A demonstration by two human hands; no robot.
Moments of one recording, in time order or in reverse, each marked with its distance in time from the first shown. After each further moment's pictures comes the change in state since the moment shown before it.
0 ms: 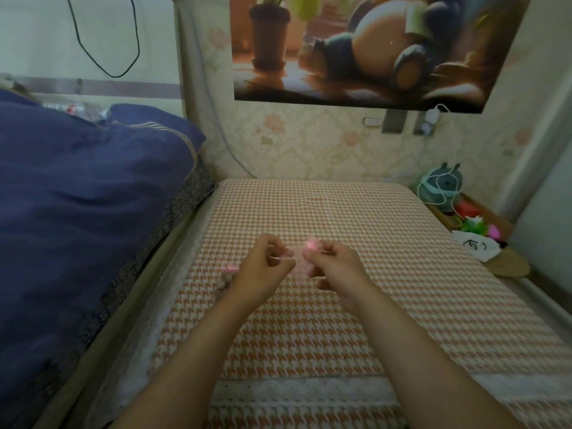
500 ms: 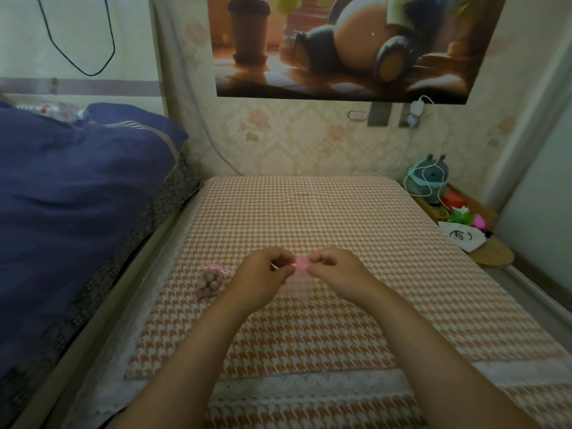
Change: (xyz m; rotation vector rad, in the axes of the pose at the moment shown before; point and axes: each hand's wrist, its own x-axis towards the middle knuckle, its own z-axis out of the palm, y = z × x) left_hand 0.000 0.010 0.030 0.378 -0.115 0.058; right_hand -0.011 -0.001 -0.050 -0.526 -0.136 -0.169
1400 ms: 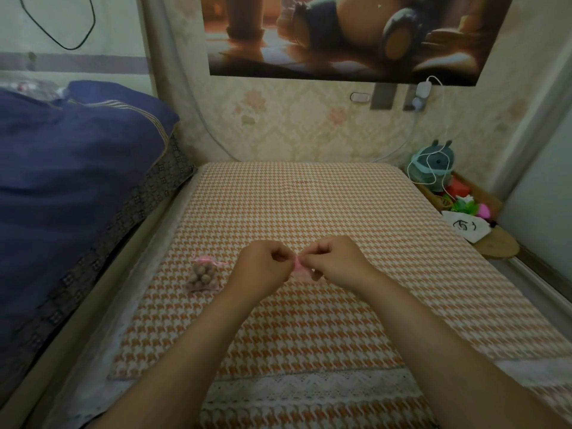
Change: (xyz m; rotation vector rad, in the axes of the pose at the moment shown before) left_hand 0.015 0.000 0.019 -0.069 0.033 -0.179; right_hand 0.024 0.014 0.002 0.066 0.001 0.043
